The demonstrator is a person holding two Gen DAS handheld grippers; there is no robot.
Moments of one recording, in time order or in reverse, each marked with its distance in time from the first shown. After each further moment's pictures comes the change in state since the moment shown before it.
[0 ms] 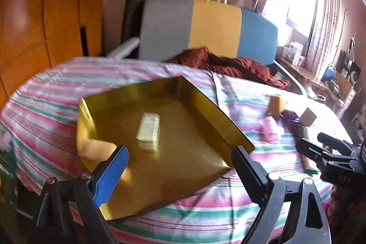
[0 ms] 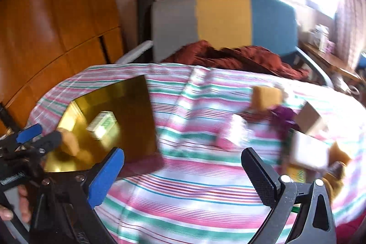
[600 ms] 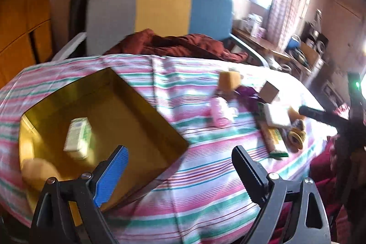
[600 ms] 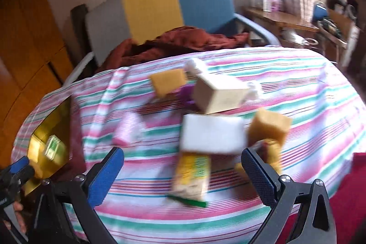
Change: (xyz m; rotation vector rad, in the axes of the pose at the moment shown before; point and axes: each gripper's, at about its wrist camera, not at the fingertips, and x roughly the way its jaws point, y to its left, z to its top) left arm 0.032 -0.091 0.010 0.192 0.104 -0.231; right arm -0.029 -0.165 0.003 0.266 0.063 -0.191
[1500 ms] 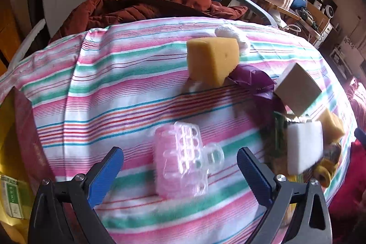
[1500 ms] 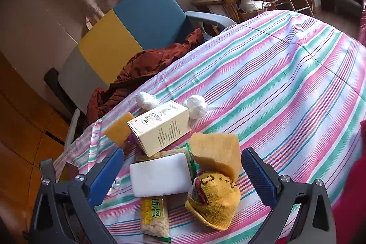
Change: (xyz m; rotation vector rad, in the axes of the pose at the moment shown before) left arm 0.196 -0.089 0.066 0.059 0.286 0.025; right arm 0.020 -0.115 0.021 0.396 -0.052 0.092
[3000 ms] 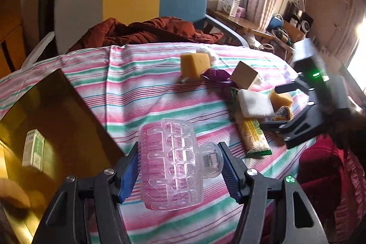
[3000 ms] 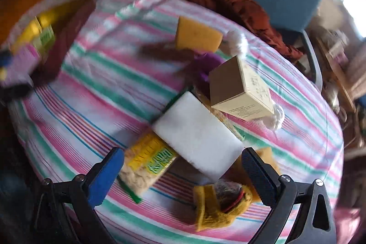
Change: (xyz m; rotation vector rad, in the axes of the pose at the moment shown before) left arm -0.130 0.032 -0.101 0.018 -0.191 -0.100; right arm 0.076 0.112 -0.067 -1.109 0.469 -0.144
